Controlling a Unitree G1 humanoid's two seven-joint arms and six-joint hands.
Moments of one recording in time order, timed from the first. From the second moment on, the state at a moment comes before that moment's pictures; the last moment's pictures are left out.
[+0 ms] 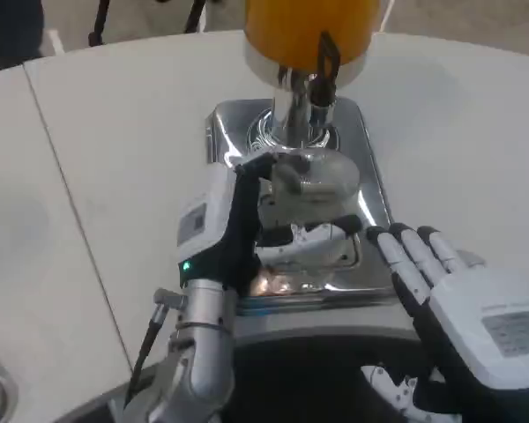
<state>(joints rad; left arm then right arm) -0.74 0.09 -0.21 0.86 0.57 -0.41 0.60 0.21 -0.21 0.12 -0.76 -1.23 0.02 0.33</state>
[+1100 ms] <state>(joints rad) -0.79 0.10 -0.31 1.01 0.60 -0.37 0.85 0.17 -0.17 0.13 -0.75 -1.24 0.06 0.36</state>
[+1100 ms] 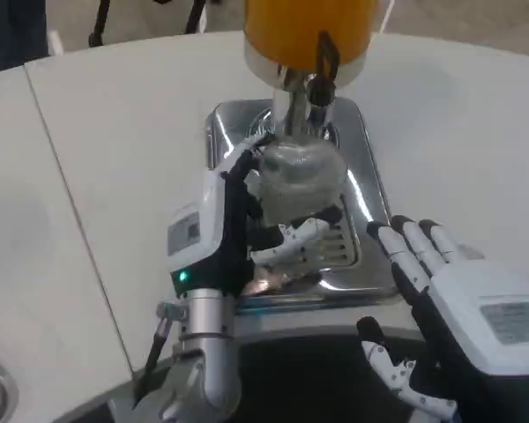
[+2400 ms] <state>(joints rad) -0.47 0.48 -0.15 0.34 0.57 -0.24 0.37 0.10 -0.12 0.12 -0.74 -0.99 0.08 0.27</state>
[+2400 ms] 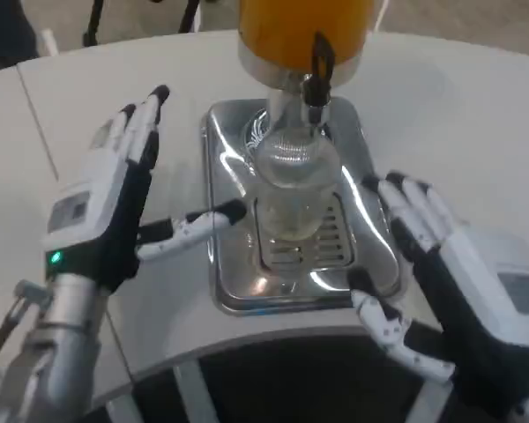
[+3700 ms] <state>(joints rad) 0.18 0.46 -0.09 -0.41 0.92 0.02 0.15 -0.41 0.08 0.07 -0.55 -0.44 0.39 0.11</state>
